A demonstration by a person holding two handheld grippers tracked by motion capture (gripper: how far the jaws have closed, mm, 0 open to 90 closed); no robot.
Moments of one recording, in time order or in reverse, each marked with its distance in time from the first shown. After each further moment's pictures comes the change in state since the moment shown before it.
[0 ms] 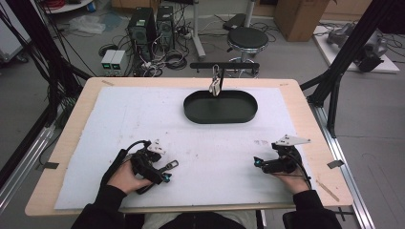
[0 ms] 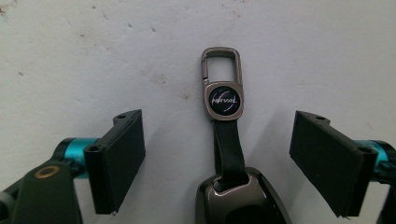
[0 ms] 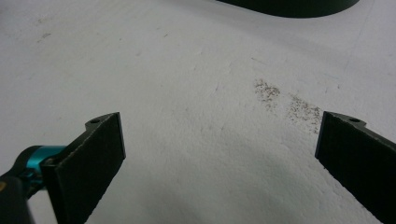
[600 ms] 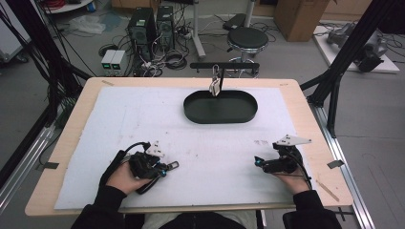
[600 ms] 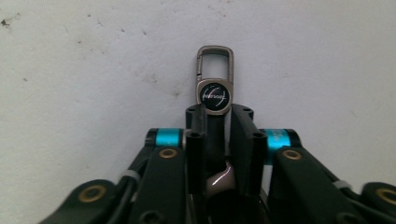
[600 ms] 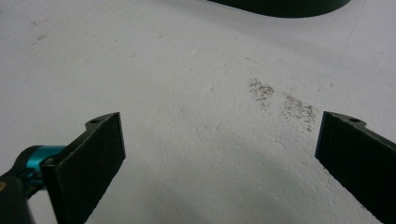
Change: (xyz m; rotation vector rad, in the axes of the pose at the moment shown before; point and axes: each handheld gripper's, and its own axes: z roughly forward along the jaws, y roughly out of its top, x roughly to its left) left arm -0.005 -0.002 -0.007 -0.010 -0.019 0.047; right arm -0.001 0.000 -0.002 -0.005 -0.016 0.013
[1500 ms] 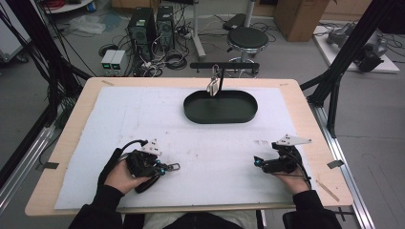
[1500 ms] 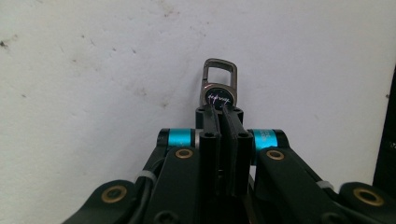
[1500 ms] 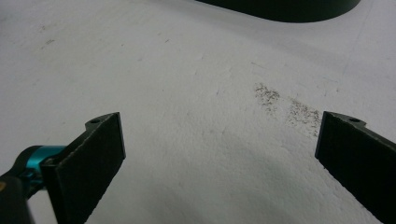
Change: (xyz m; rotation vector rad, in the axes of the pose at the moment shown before) left arm 0.003 0.005 -0.017 -0.058 -0.055 0.003; right arm 0.000 0.001 0.000 -0.015 0.019 -0.006
